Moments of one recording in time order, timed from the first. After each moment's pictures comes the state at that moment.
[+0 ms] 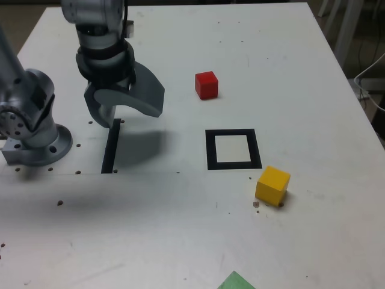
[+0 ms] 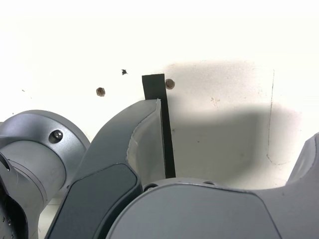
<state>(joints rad) -0.08 1.45 -0.74 0.92 0.21 -0.04</state>
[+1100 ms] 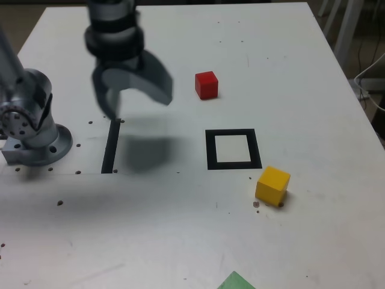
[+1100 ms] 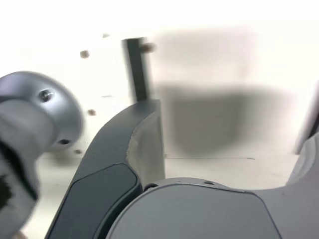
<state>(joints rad) 0.05 1.49 -0.96 1.09 0.05 0.06</state>
